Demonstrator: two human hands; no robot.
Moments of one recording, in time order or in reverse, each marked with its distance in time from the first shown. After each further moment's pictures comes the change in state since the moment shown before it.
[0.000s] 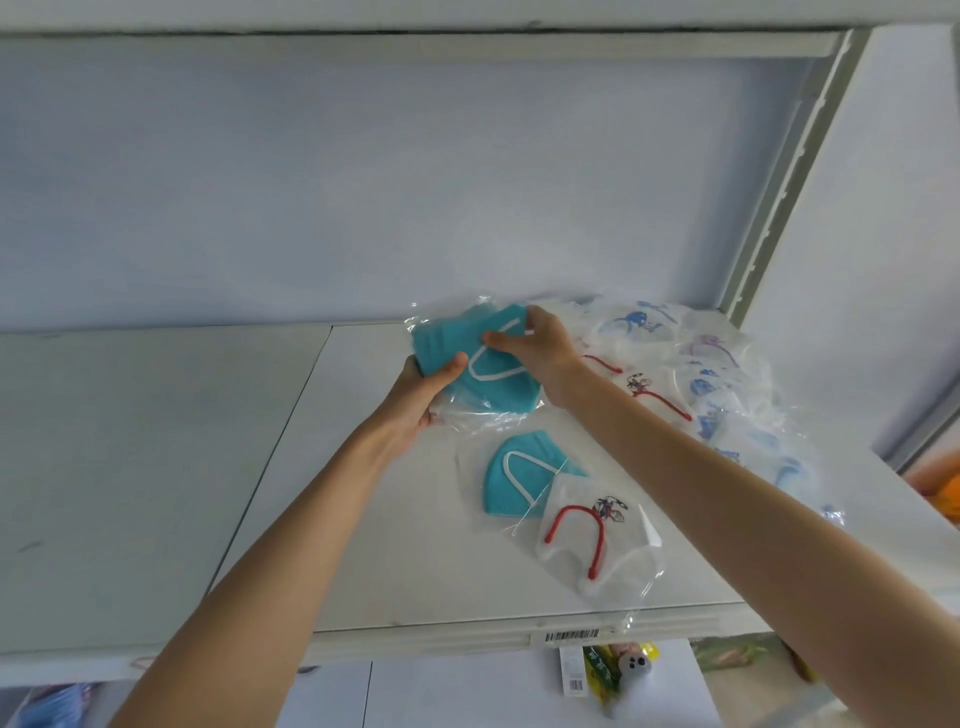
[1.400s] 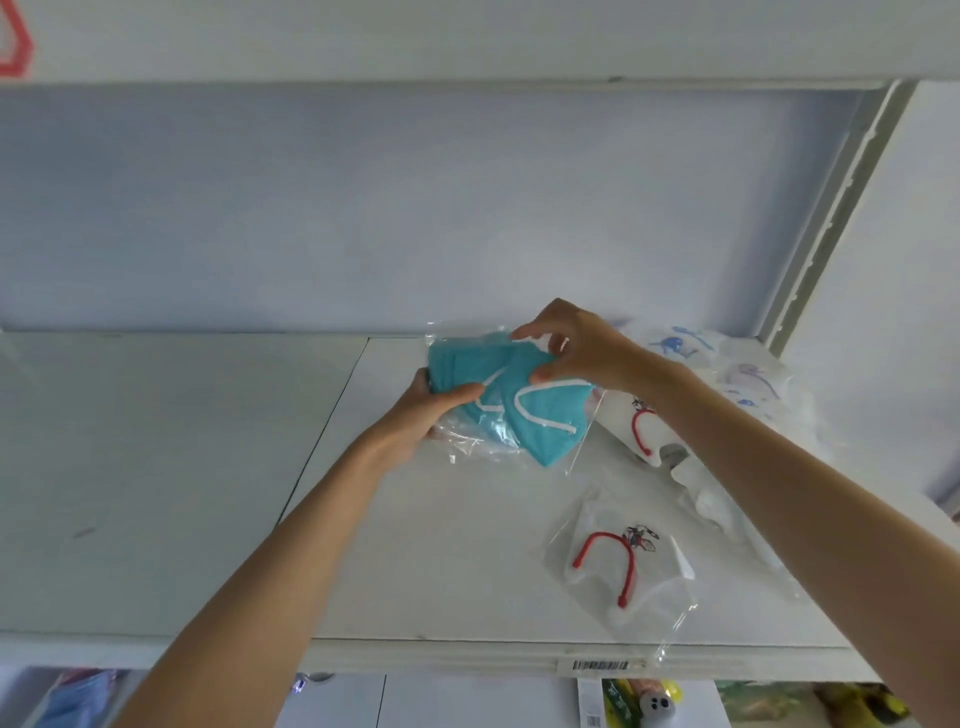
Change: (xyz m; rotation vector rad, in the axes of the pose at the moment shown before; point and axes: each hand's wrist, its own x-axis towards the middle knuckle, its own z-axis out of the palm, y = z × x) left_hand 0.000 0.004 -0.036 0.175 0.046 -0.074; right_hand -0.001 -0.039 -0.036 -0.755 -0.391 -0.471
